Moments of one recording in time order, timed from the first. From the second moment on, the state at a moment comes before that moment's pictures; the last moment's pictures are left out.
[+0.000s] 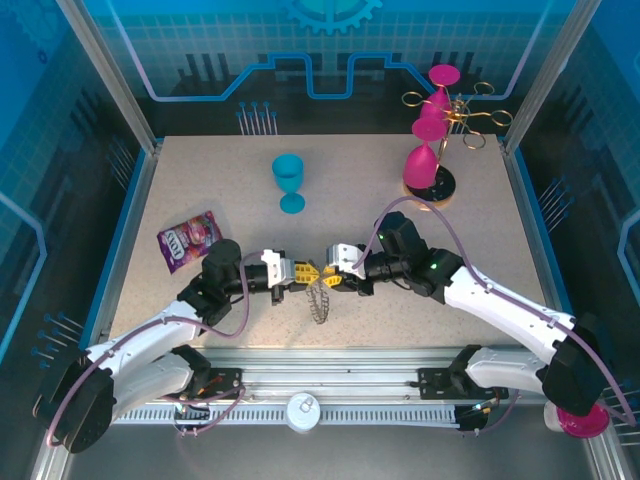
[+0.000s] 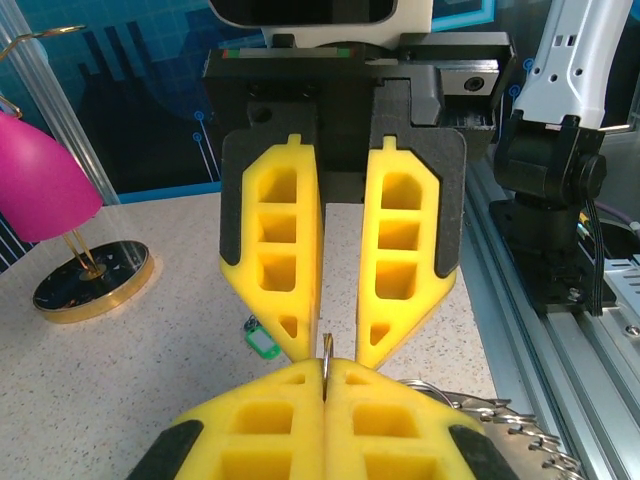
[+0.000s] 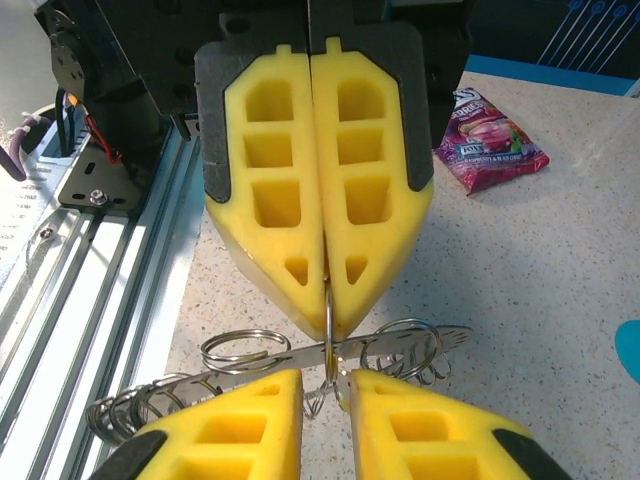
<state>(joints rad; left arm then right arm) -0.54 0.99 0.42 0.42 0.82 0.31 0.74 1.17 0.86 -0.30 -0.61 -0.58</state>
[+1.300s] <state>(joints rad) -0.54 0.97 0.45 0.23 0.74 0.31 0.70 1.20 0.84 -0.22 -0.68 -0.53</state>
